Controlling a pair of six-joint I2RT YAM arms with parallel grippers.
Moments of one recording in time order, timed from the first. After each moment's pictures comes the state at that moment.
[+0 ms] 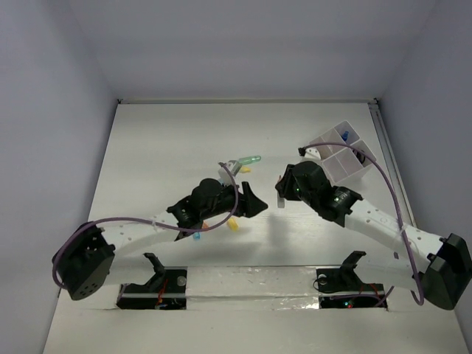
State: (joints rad) left arm -0.87 1.15 0.51 0.34 0.20 -0.76; right arm 0.76 1.11 0.79 -0.32 0.33 0.69
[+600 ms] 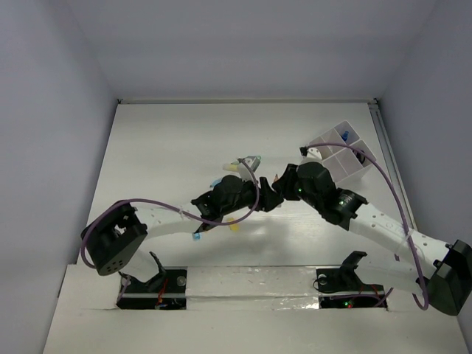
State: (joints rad) left arm -0.96 1.44 0.67 0.52 0.08 -0.75; right arm 0.76 1.05 0.77 -0.25 0.24 0.70
